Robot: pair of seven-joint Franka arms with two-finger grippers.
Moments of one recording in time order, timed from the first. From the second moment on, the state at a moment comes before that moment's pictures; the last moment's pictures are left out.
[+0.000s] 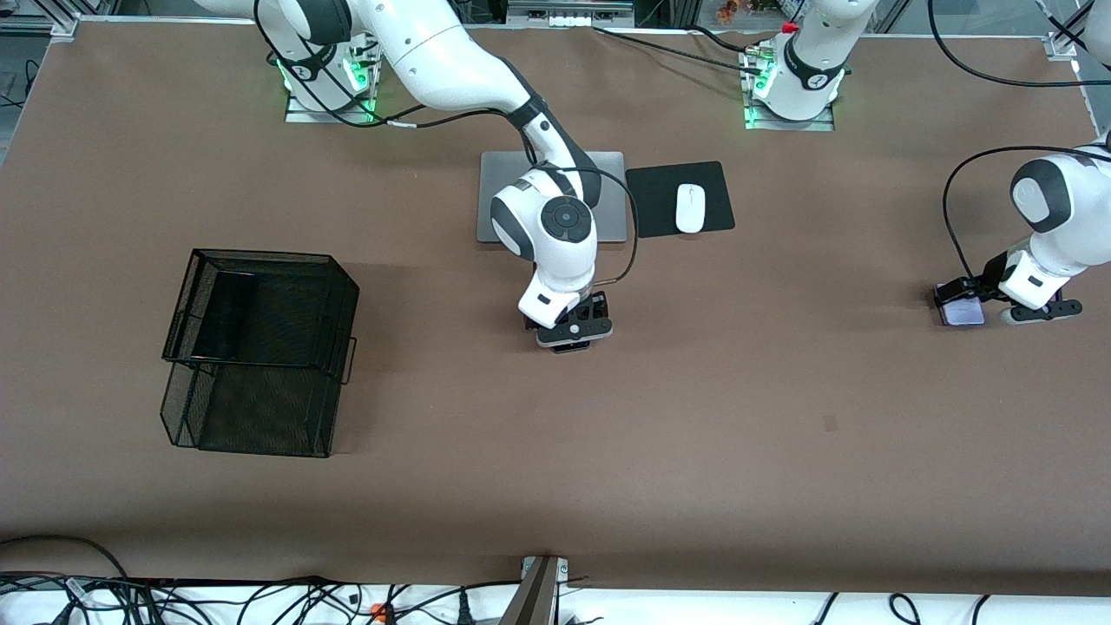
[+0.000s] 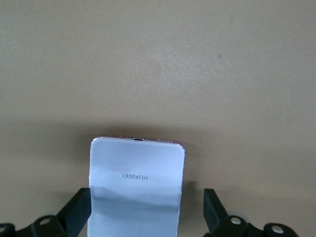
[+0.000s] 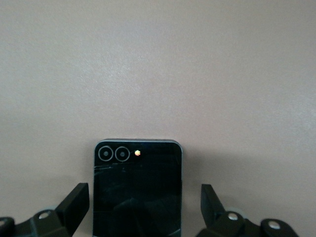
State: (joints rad) left arm 0.94 0.49 -0.42 -2.17 0.30 2.60 0.14; right arm 0.99 1.02 -0.29 -1.19 0.16 2.29 0.55
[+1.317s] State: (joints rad) left arm 0.97 0.53 -0.42 -2.15 0.30 2.63 0.18; right arm 1.00 1.04 -0.29 -1.21 0.15 2.34 0.55
